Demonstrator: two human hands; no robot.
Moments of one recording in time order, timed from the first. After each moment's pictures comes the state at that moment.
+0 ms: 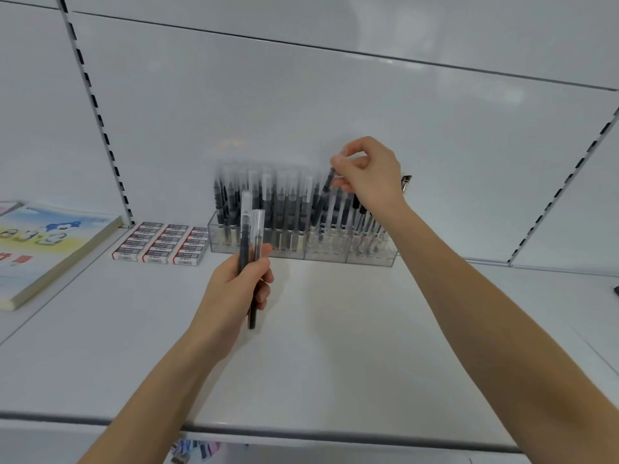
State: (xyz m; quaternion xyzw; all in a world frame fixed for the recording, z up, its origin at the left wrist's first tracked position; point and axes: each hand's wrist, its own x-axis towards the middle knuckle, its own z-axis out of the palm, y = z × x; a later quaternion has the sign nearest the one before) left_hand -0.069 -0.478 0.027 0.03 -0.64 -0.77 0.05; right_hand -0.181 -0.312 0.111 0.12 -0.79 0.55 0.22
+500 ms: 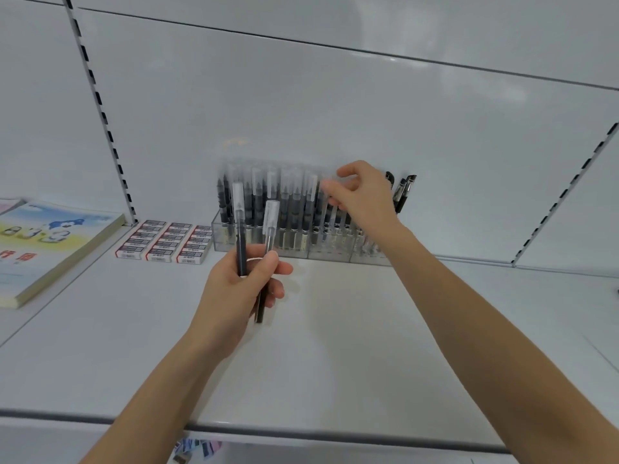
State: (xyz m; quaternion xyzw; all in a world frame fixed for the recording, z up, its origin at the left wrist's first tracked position) left_hand -0.064 -0.481 0.030 -0.01 -0.62 -0.78 0.08; right_hand -0.178 -0.319 0.085 0.10 -0.85 0.48 0.19
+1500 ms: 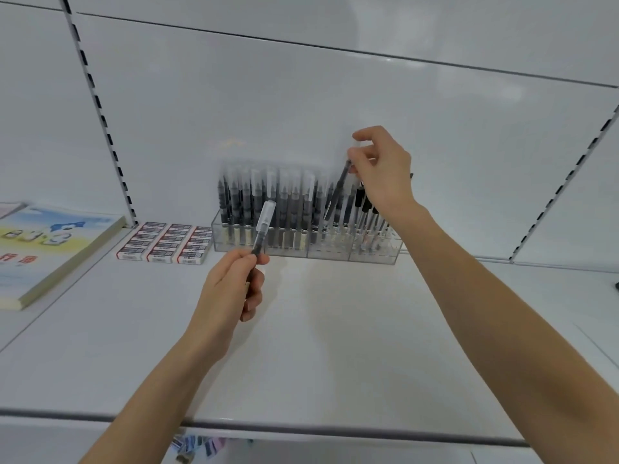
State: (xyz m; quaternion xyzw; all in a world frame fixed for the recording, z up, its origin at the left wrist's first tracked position) left_hand -0.063 -0.488 0.029 0.05 -0.67 -0.74 0.05; right_hand -0.187 -0.304 0.110 0.13 -0.83 0.45 0.31
